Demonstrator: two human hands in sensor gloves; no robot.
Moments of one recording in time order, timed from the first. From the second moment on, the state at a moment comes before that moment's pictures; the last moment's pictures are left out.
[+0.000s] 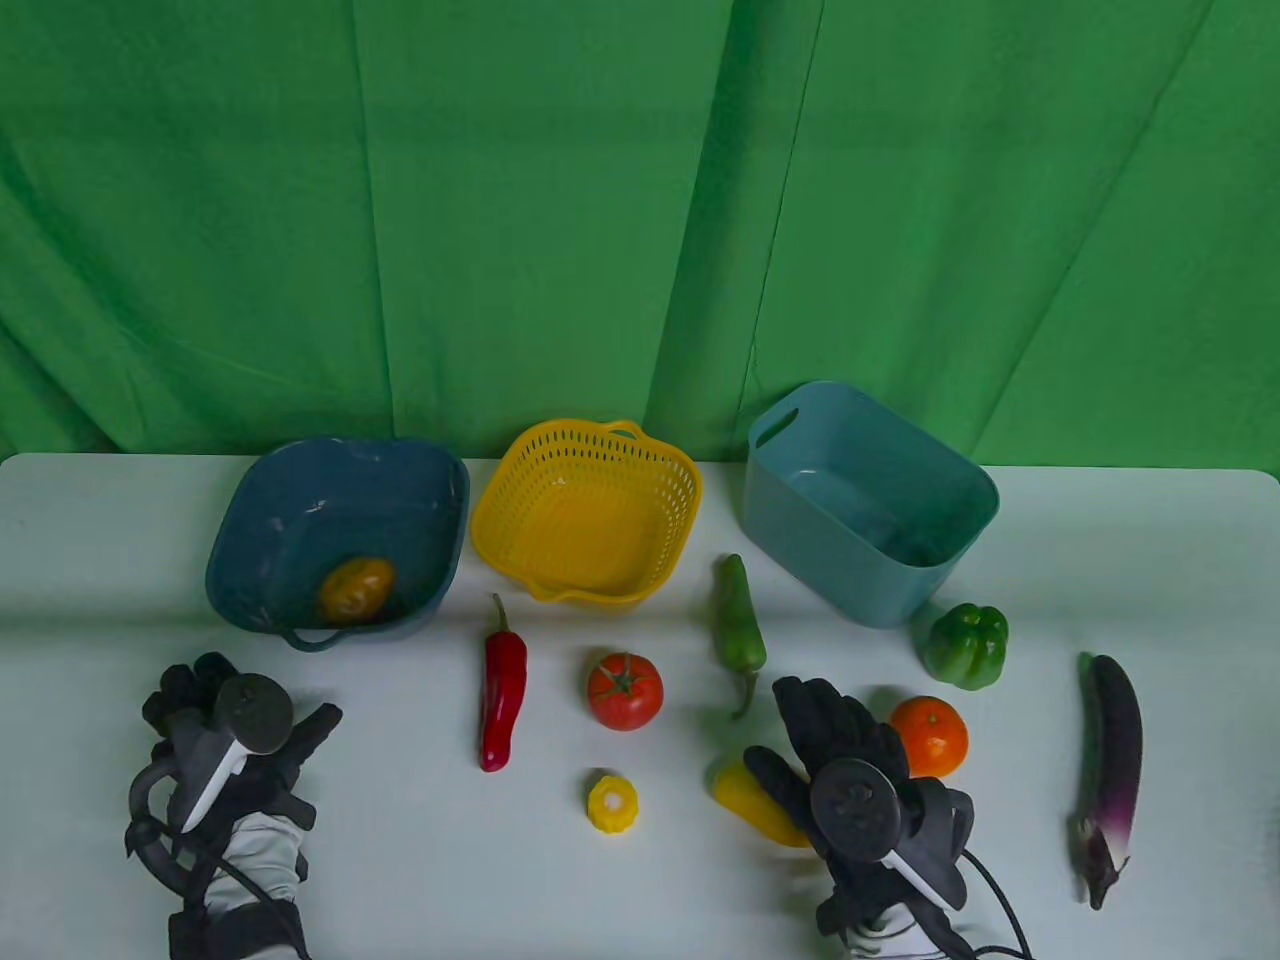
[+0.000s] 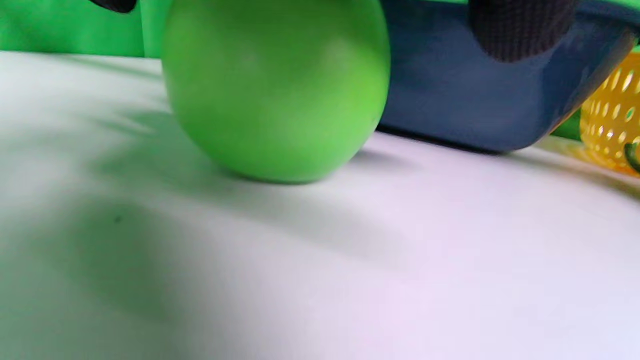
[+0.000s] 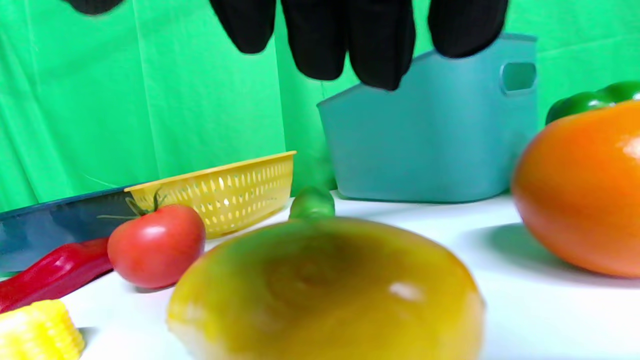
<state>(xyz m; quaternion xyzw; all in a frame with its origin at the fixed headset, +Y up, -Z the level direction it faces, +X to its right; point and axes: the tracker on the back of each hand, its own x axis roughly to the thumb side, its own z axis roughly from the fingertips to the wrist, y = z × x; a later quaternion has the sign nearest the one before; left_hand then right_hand) -0.351 -0.763 -0.308 -0.10 0.21 0.10 0.97 0.171 -0.697 -0.267 0.09 -0.08 0.98 0.13</state>
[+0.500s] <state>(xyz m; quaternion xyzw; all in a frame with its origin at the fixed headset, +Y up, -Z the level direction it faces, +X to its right) -0.354 -0.774 -0.310 -0.06 0.22 0.03 0.97 0.170 -0.697 -0.266 0.08 -0.07 0.99 0.12</state>
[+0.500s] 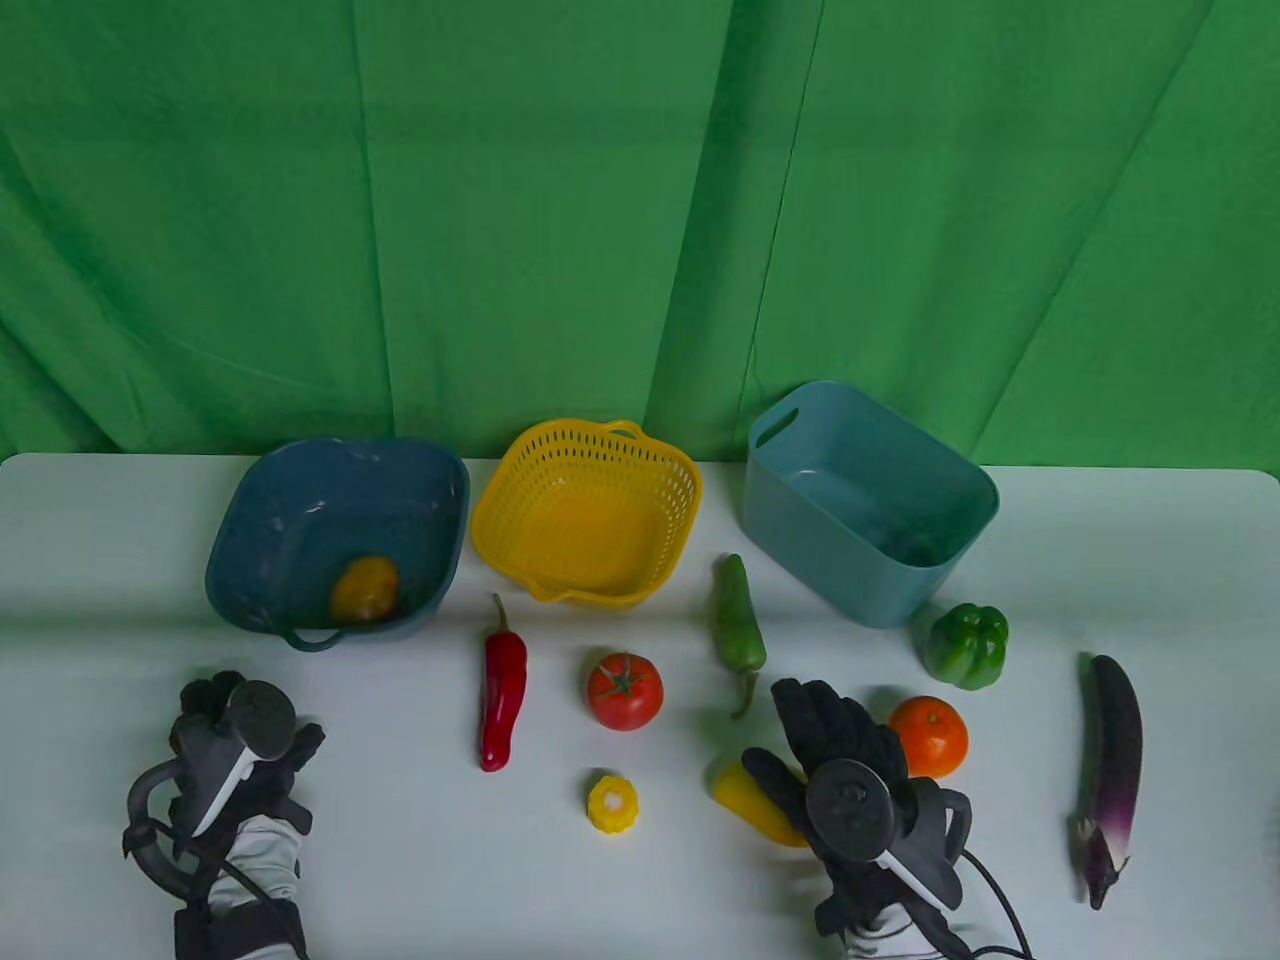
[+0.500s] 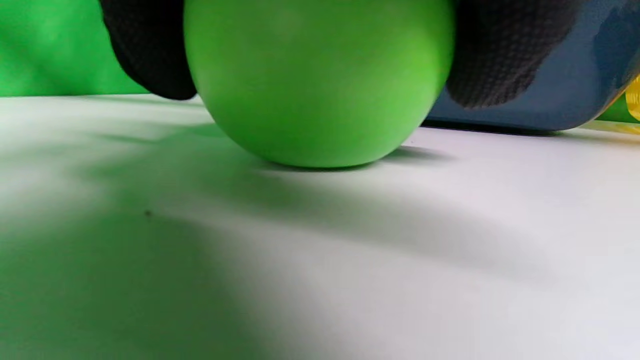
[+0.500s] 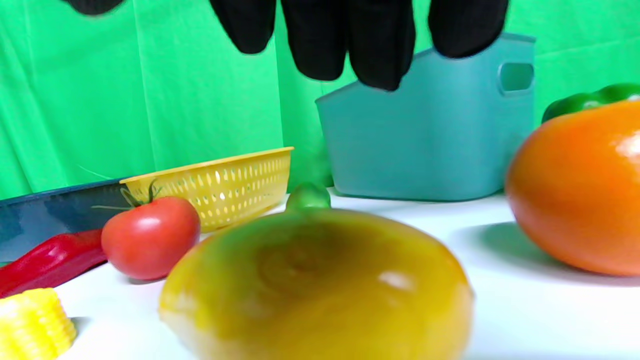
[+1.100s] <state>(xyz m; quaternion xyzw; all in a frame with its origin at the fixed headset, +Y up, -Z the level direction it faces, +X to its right) -0.362 -0.763 -0.300 -0.05 0.19 0.07 0.98 0.170 -0.697 -0.267 0.09 -0.07 0.98 0.13</state>
